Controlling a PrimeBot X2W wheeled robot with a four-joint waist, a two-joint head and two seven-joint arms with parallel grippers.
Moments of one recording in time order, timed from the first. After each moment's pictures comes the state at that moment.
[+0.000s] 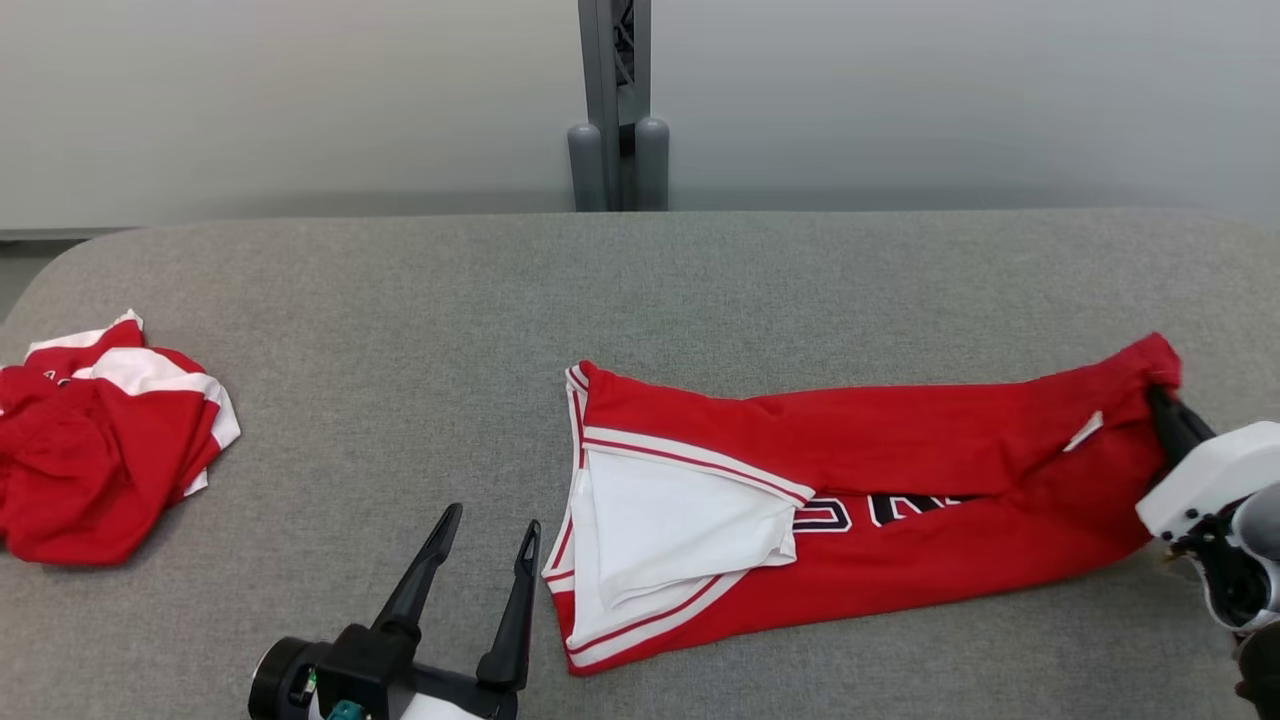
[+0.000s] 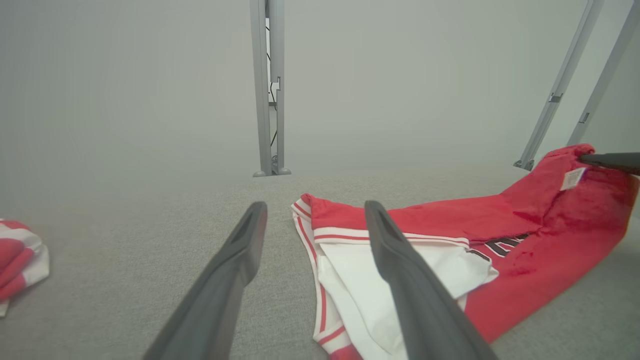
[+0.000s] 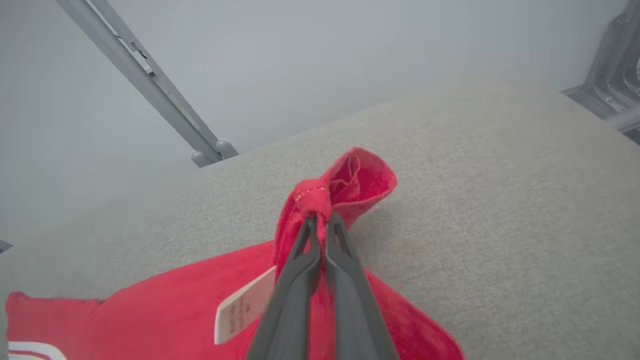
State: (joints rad) left arm 0.04 0.05 -0.26 0.10 -0.15 -0.02 -0.26; right arm -0.53 -0.35 0.18 0.86 0.75 0.13 -0.03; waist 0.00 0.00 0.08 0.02
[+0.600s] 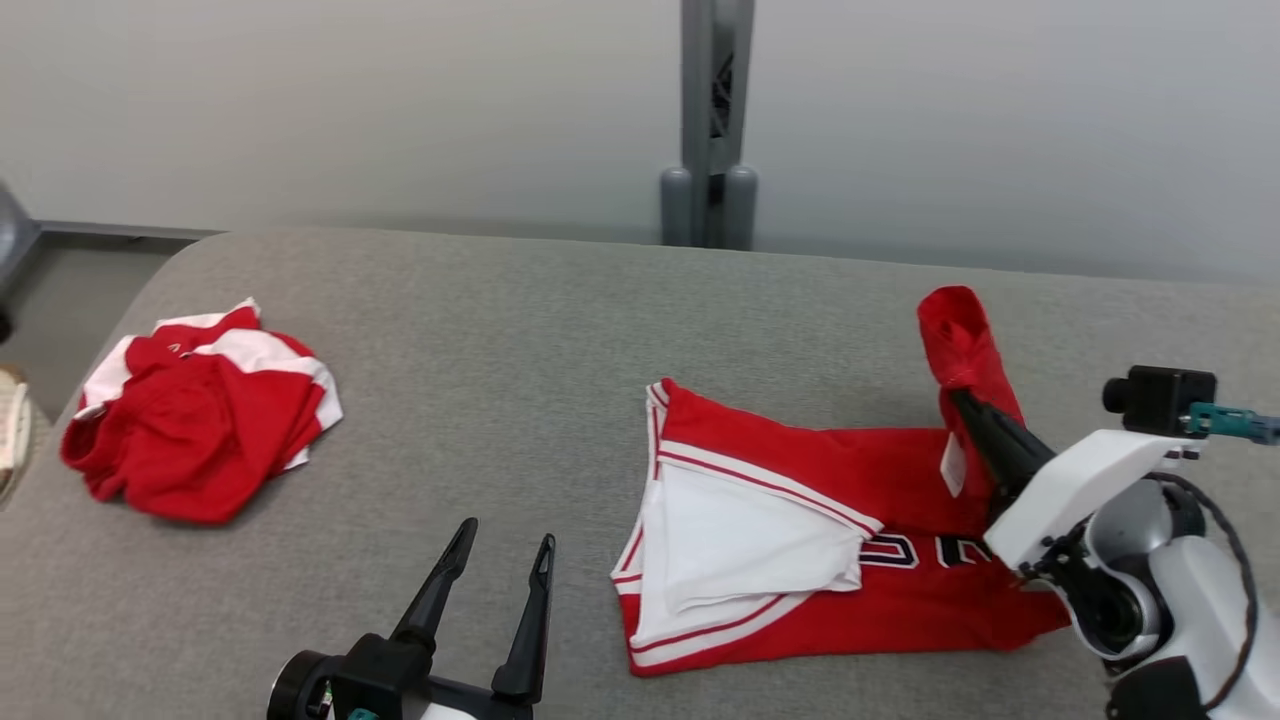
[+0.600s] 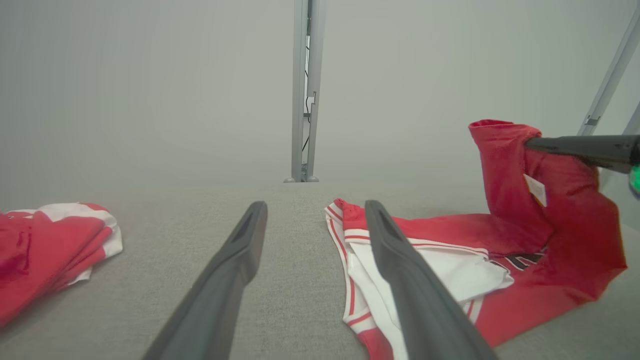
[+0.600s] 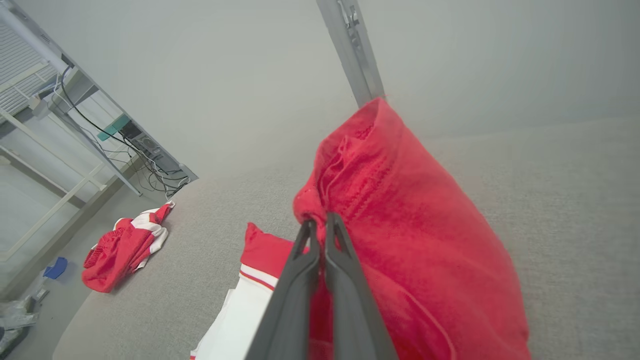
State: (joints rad) left arm 0.06 0.05 -0.29 0.11 -0.19 0.00 -0.26; right arm -0.37 -0.22 0.24 0.41 0.76 0.13 0.18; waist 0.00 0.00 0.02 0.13
